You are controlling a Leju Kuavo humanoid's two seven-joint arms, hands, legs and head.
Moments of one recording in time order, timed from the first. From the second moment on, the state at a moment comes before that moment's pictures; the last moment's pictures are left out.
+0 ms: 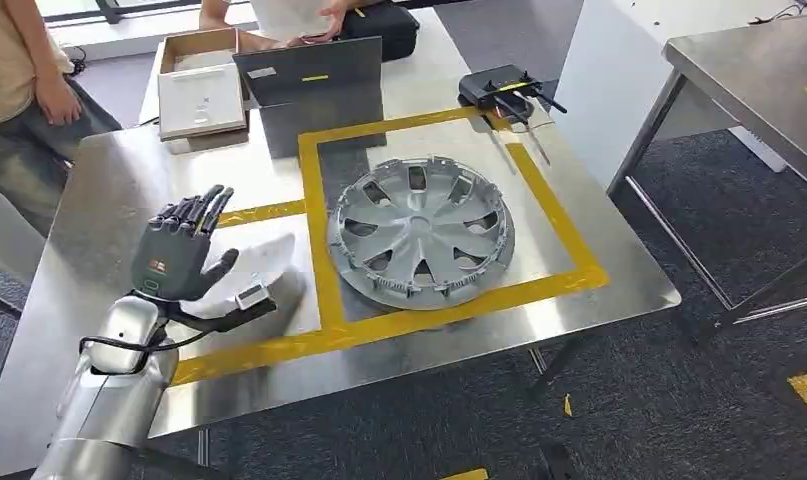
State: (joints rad) left arm -0.53 0.03 -0.15 -0.92 -1.48 0.70 -0.31; right arm -0.05 0.16 -0.60 -0.18 0.58 0.05 -0.20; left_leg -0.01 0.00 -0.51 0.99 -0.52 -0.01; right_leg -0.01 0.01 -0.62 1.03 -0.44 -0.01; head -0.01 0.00
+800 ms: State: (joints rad) left arm -0.45 -0.02 -0.09 -0.98 -1.47 0.70 -0.43; right arm -0.05 0.17 -0.62 -0.18 0.57 0.05 -0.19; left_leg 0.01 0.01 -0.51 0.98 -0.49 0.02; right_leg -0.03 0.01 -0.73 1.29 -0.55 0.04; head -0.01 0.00
